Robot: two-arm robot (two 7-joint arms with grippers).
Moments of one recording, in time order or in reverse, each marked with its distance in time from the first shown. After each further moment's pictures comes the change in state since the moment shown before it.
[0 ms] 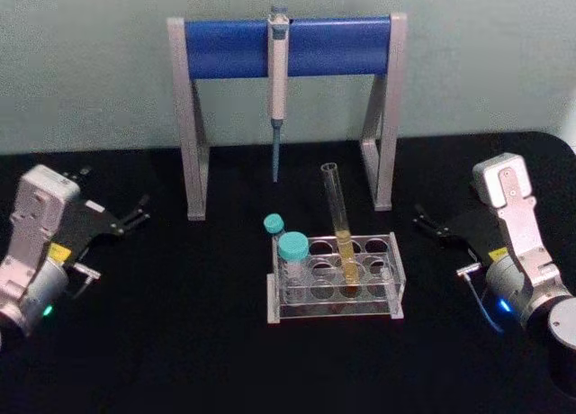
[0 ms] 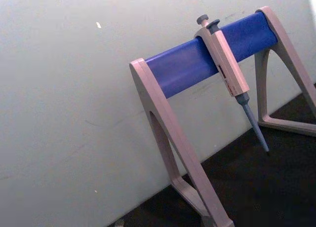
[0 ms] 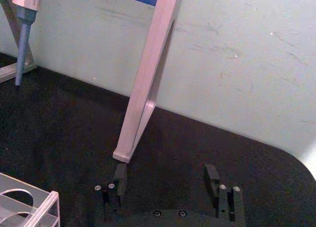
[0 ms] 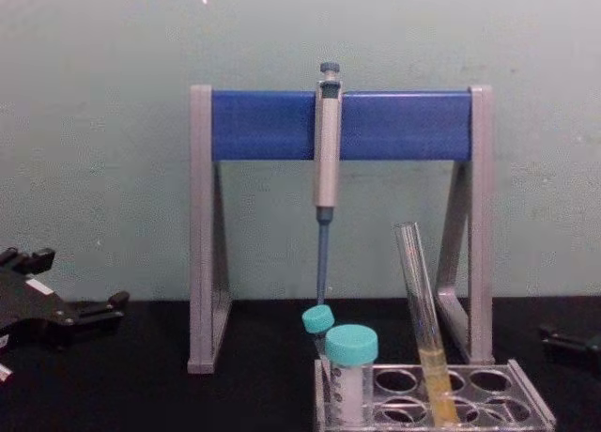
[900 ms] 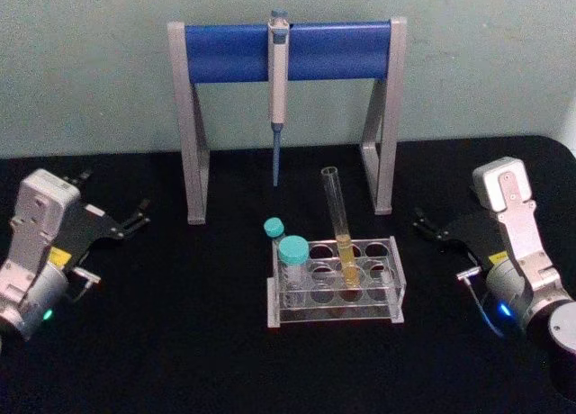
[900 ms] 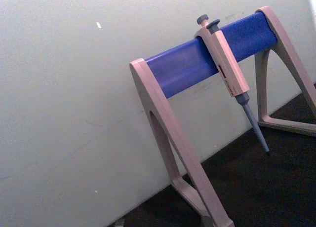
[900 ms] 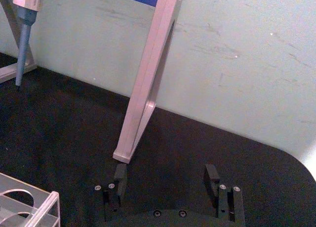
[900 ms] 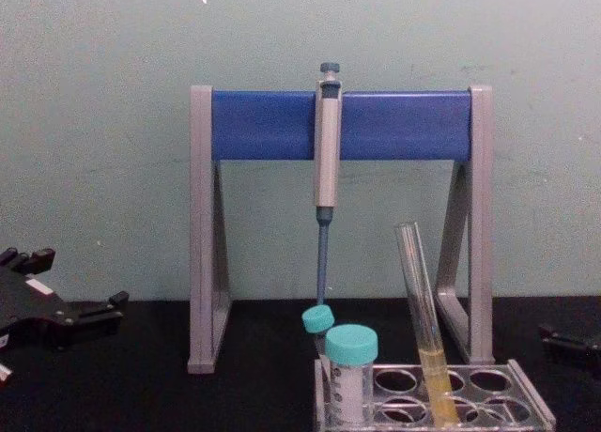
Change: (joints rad) left arm 0.000 0.000 0.000 0.000 0.000 0.000 0.000; right arm 0.000 0.001 -0.001 -0.001 0.000 0.000 -0.001
